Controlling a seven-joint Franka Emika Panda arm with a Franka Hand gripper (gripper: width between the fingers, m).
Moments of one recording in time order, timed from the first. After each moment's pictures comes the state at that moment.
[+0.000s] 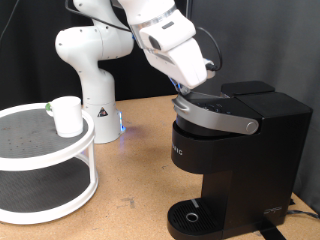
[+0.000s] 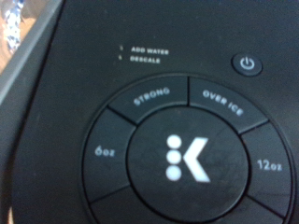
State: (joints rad) arm 0.19 -0.20 -0.16 -2.27 0.46 2.10 -1.02
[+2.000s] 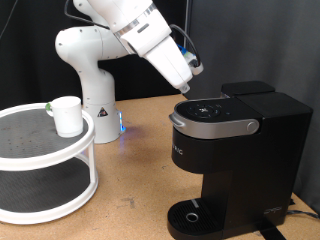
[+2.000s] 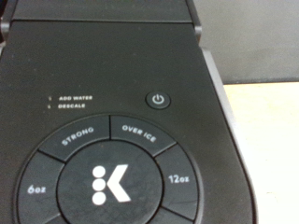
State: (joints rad) arm 0.18 -0.21 -0.21 -2.29 0.71 2.15 -1.07
